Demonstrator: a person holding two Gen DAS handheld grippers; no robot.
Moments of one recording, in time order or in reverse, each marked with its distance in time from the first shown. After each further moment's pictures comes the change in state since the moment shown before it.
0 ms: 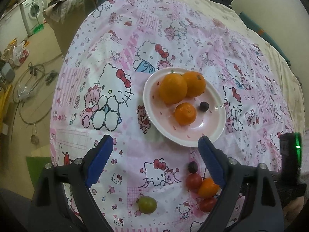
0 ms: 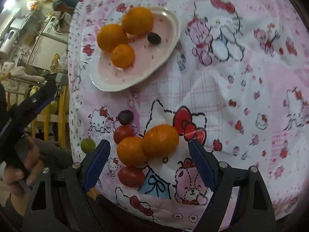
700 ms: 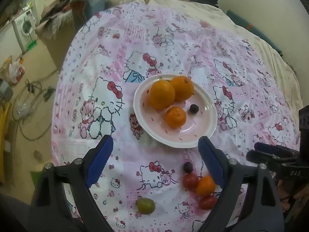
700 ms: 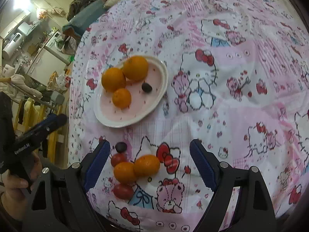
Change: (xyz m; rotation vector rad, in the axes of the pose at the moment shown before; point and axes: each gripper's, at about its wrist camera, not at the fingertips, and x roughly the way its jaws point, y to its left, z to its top) left arm -0.015 -0.019 -0.002 0.104 -0.064 -0.007; right arm -0.068 0.003 0.001 -0.080 -0.265 -0.078
